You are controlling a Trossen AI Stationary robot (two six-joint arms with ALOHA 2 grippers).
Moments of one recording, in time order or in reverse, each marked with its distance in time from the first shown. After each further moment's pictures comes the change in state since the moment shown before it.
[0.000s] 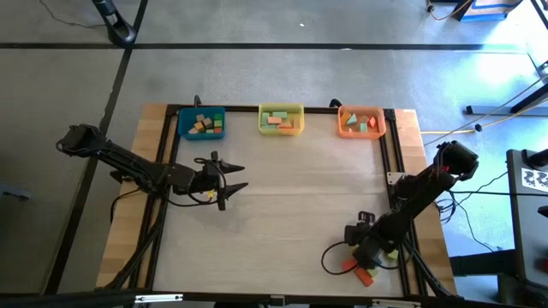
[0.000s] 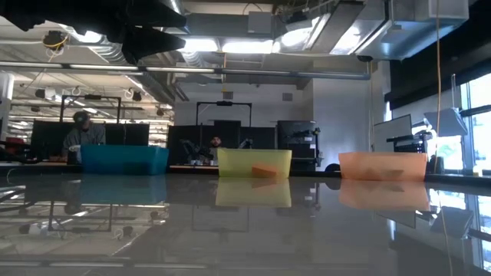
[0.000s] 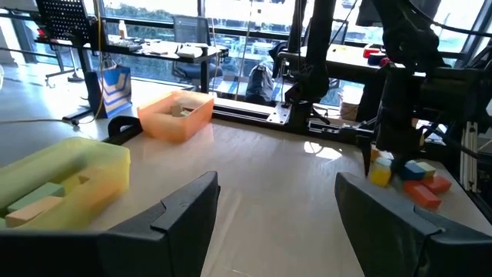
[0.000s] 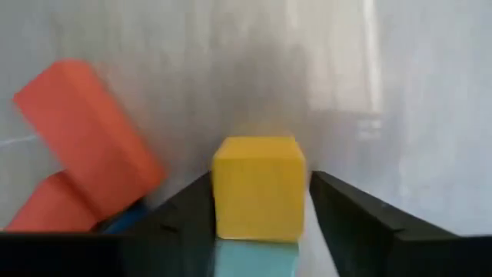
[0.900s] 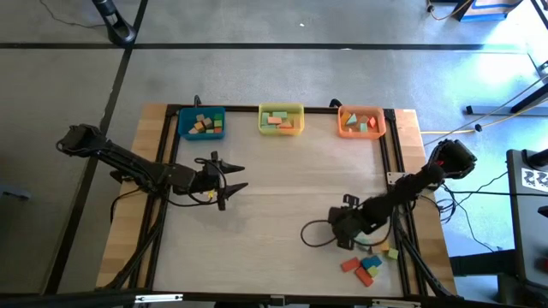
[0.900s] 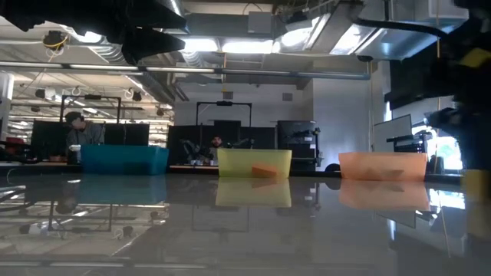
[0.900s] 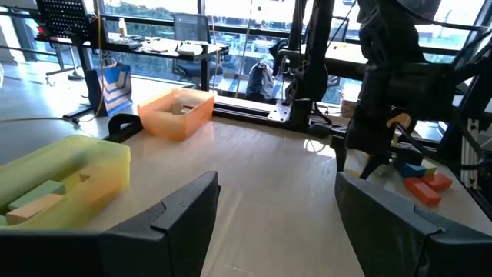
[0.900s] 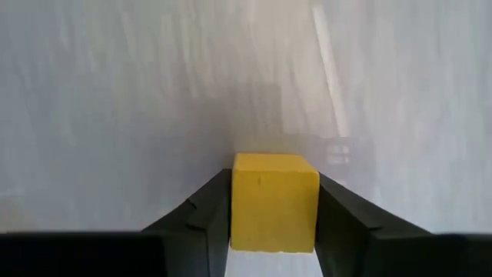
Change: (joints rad) left arm 0.000 0.000 0.000 -0.009 0.000 -0.003; right arm -0.258 0.000 -0.001 0.055 0.112 -0.218
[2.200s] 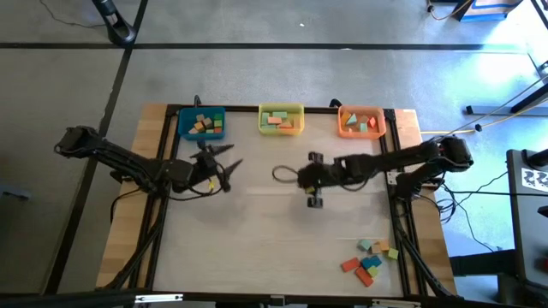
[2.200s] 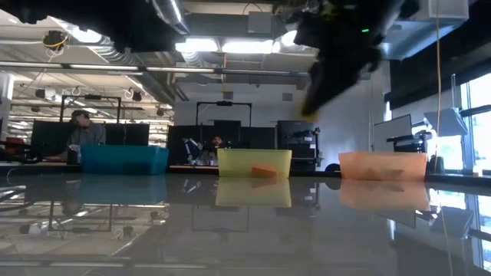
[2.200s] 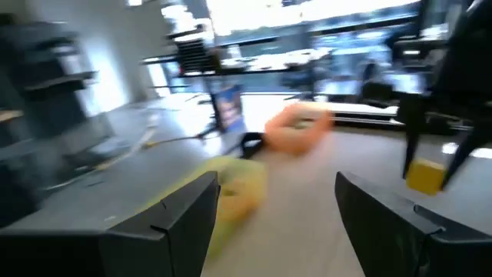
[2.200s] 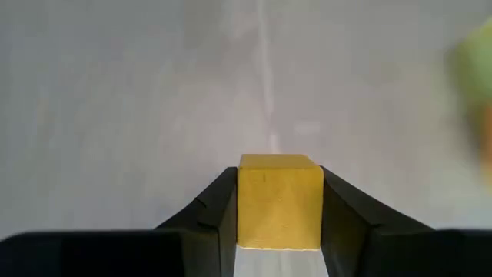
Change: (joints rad) left arm 0.043 -0.050 0.028 -0.057 -0.325 0.238; right arm -0.497 -0.009 0.264 0.144 0.033 -0.774
